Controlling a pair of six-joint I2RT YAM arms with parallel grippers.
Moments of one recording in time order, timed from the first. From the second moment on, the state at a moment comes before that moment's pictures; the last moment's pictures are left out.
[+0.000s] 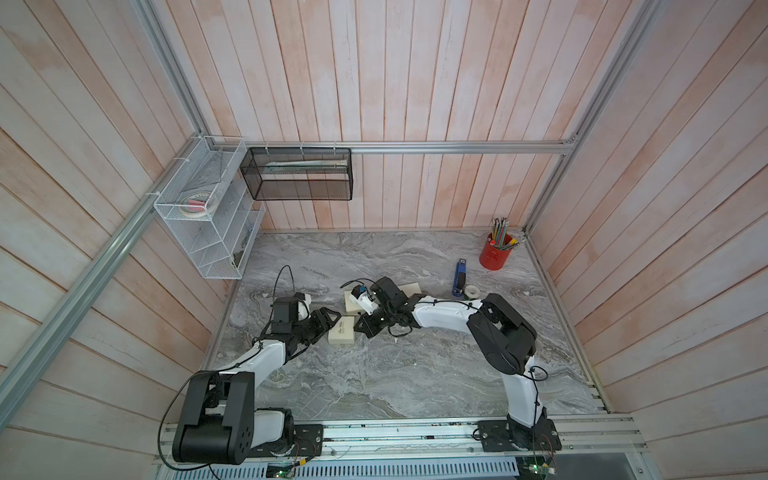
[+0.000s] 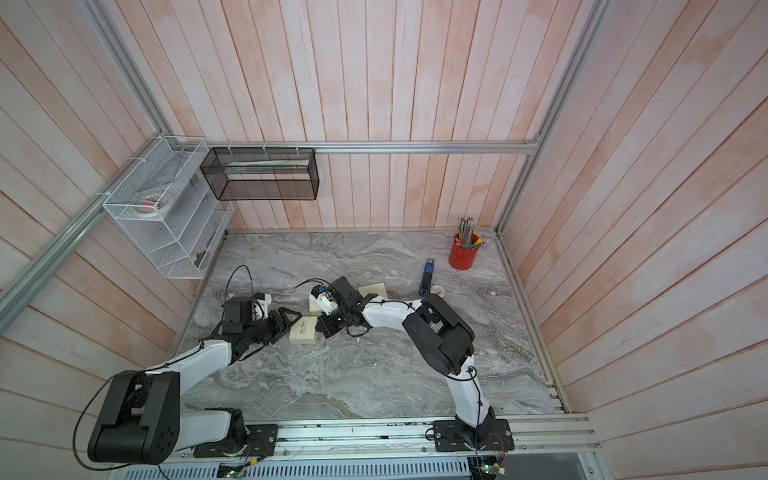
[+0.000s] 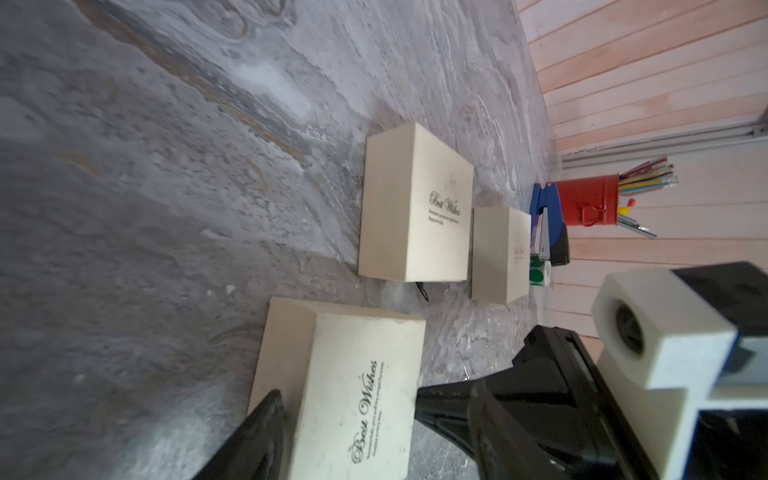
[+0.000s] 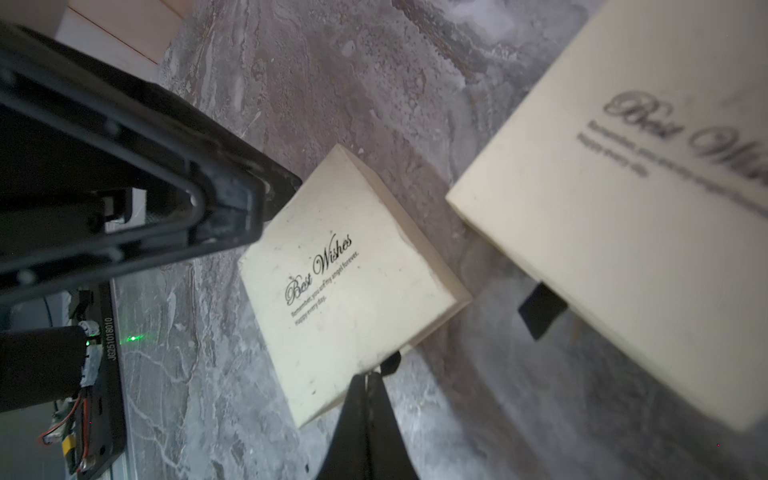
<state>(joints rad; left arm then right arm) -0.01 1.31 0.47 0.06 0.58 -0.71 0.88 2.11 1.39 -0.13 -0.48 0.23</state>
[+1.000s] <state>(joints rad) 0.16 1.53 0.71 -0.02 0.49 -0.69 0.80 2.39 1.88 -0.23 -0.48 0.22</state>
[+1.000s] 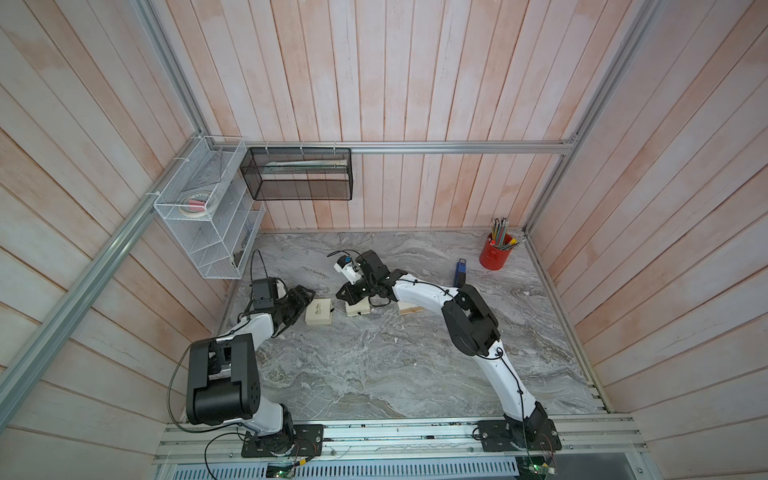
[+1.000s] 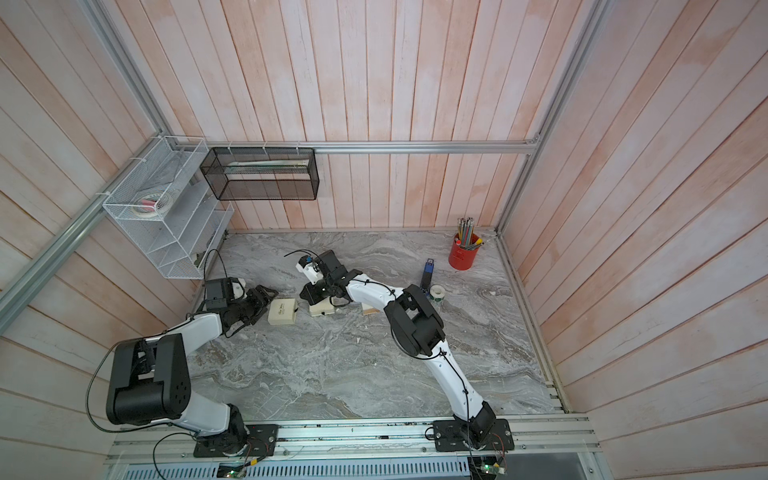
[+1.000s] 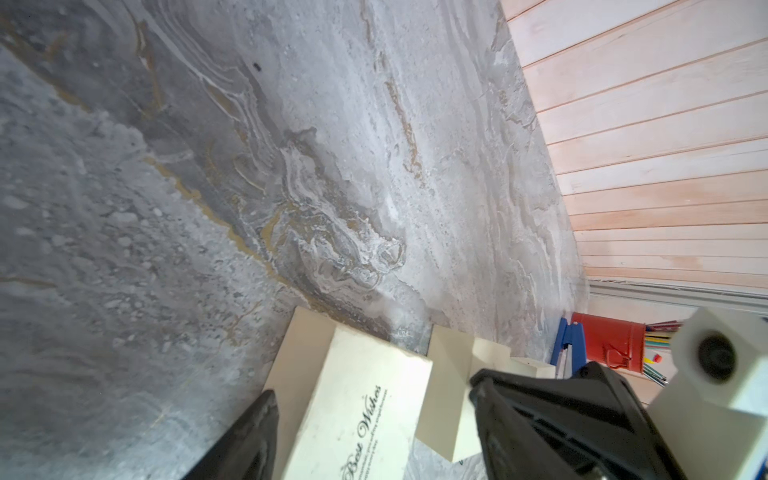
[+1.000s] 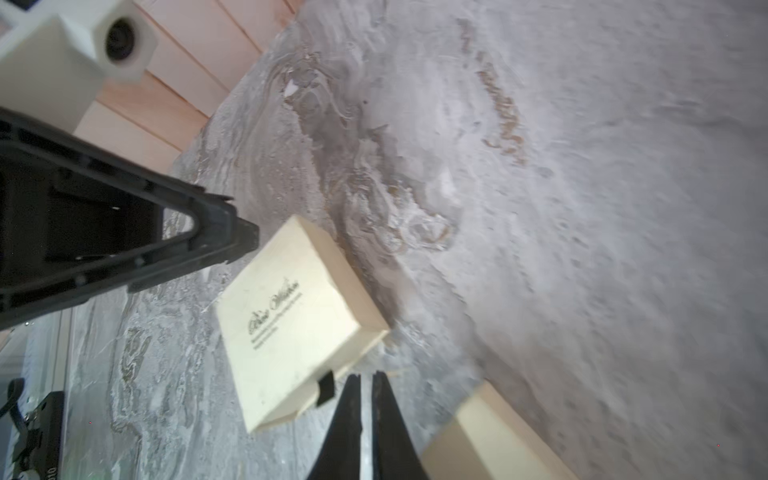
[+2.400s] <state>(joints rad) -0.18 2.00 1.33 -0.39 0.62 -0.31 0.69 1.89 1.18 -0.05 -0.38 0.32</state>
